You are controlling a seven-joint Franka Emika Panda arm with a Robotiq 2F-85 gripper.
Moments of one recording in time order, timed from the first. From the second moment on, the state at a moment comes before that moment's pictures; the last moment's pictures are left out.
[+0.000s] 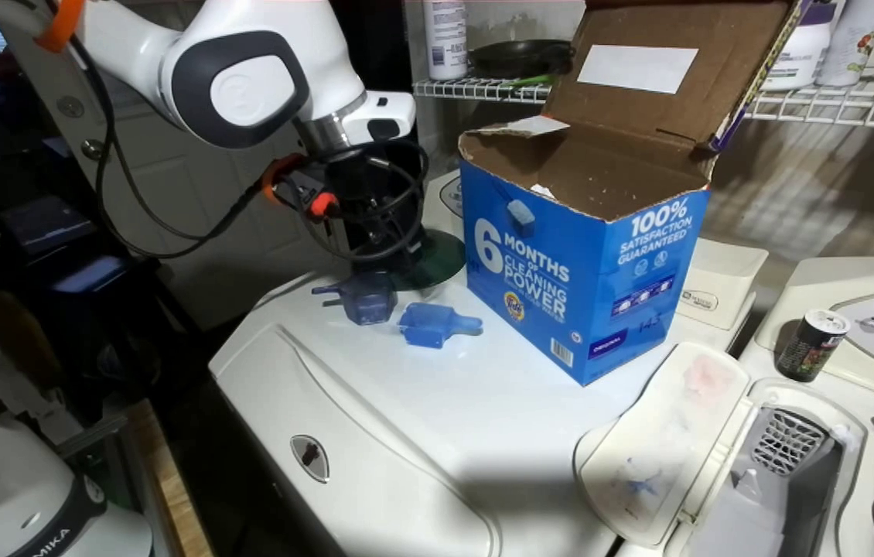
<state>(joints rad) -0.05 -0.32 -0.04 -2.58 -0.05 2.56 0.01</state>
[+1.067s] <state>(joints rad) -0.10 -0.51 0.08 -2.59 -0.05 2.36 0.42</state>
